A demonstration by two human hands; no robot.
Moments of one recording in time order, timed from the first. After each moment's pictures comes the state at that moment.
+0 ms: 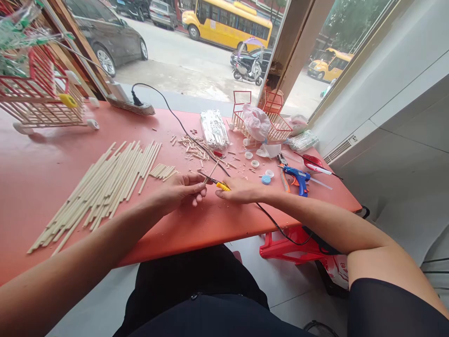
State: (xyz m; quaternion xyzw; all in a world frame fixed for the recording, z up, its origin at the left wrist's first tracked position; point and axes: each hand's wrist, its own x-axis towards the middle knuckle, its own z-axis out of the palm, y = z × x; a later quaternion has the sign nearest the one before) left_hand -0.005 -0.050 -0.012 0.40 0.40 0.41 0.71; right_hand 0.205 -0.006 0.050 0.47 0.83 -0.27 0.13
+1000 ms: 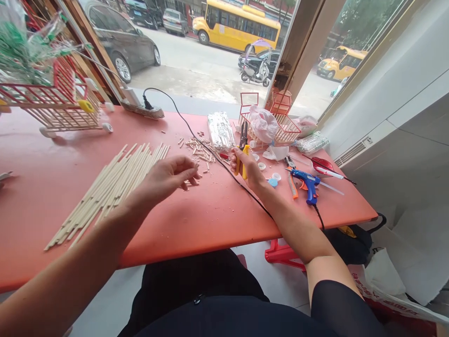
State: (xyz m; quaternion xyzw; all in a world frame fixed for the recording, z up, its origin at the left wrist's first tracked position) left_hand -0.030 -0.049 0.024 0.56 0.55 0.45 0.43; right_hand 0.191 0.039 0.022 0.38 0.54 -0.63 -0.41
